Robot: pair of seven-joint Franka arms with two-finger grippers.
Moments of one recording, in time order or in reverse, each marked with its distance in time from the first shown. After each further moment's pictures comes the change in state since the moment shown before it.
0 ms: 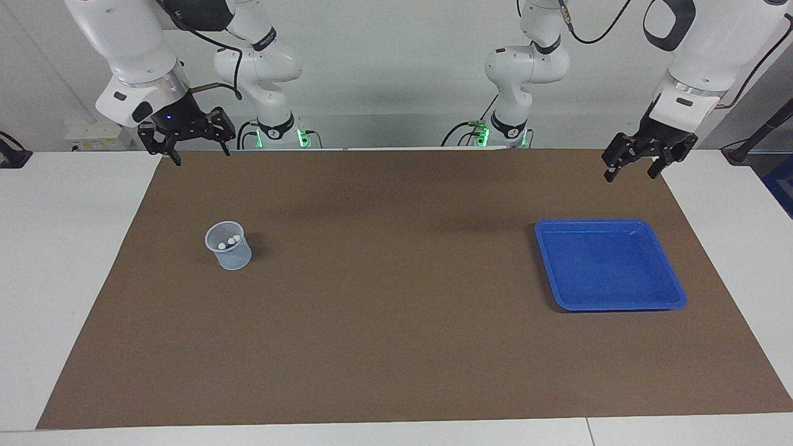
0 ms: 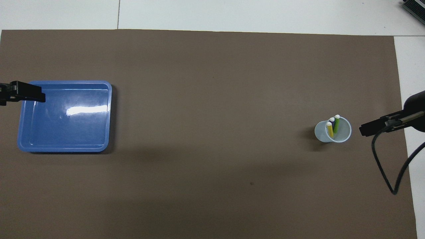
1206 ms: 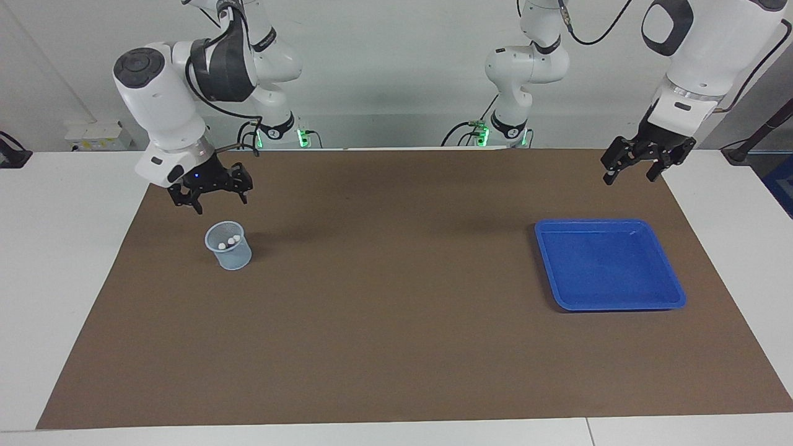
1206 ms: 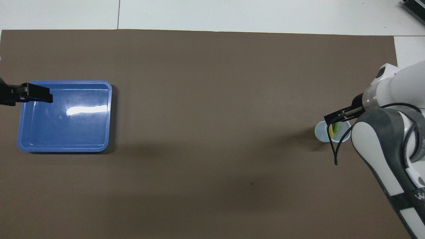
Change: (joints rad) left arm -0.001 0.000 -0.003 -0.074 0.000 0.079 0.000; right arm -0.006 0.129 0.001 -0.275 0.000 0.449 -0.008
